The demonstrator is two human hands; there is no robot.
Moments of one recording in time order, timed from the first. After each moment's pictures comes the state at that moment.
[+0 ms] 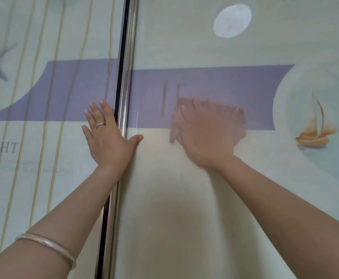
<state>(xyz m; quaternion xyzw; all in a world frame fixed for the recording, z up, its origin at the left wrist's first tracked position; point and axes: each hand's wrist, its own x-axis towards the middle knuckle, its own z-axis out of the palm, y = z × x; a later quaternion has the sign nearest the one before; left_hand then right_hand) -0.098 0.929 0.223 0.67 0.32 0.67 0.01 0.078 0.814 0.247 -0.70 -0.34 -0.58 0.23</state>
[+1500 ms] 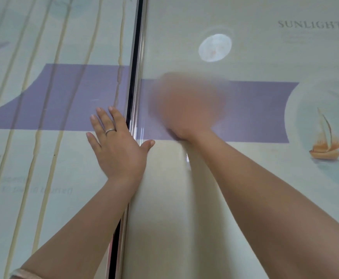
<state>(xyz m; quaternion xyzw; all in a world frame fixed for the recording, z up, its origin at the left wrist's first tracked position) -0.094 0.941 0.230 0.65 0.31 0.69 -0.01 -0.016 0.841 0.305 -0.63 -0.38 -0.59 0.33</state>
